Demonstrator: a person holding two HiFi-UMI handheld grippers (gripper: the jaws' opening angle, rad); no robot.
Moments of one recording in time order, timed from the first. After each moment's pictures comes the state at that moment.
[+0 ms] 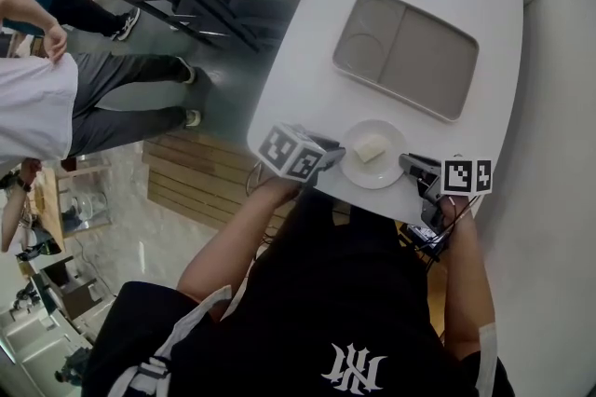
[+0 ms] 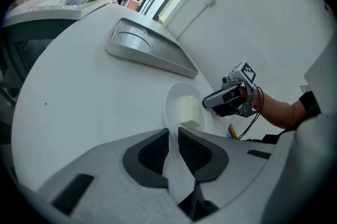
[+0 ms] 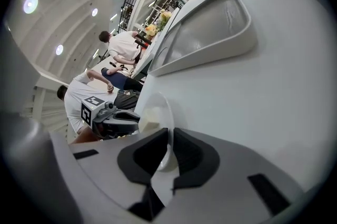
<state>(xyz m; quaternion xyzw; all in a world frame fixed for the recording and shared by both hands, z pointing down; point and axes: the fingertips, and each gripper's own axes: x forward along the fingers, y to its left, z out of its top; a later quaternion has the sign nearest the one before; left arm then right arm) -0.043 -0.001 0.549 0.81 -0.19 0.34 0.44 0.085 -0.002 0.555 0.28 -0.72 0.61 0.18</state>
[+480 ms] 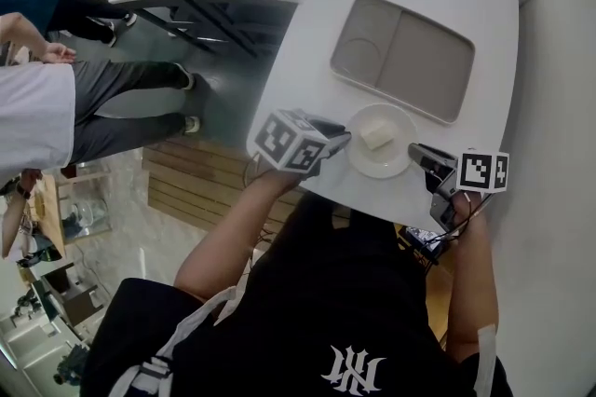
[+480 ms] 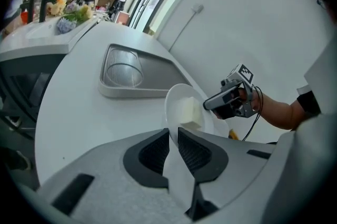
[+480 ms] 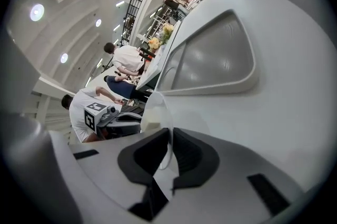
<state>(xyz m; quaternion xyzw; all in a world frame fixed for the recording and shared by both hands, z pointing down) -0.026 -0.041 0.500 0.84 -0.19 0.33 0.38 0.101 -0.031 0.506 0.30 -0.73 0.60 0.13</state>
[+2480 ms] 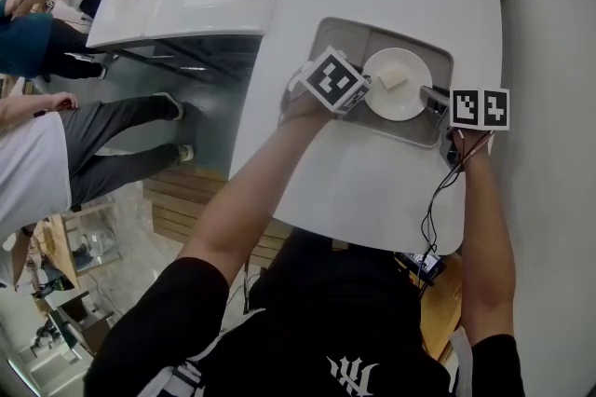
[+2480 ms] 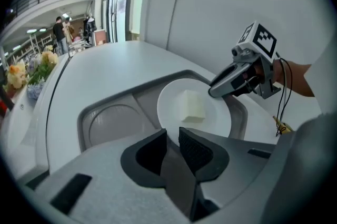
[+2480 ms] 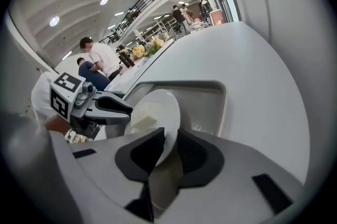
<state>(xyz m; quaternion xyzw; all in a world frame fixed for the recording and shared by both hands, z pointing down) 0.070 -0.238 0.540 0.85 -0.19 0.45 0.19 0.191 -0.216 0.545 0.43 -0.74 0.46 0.23</state>
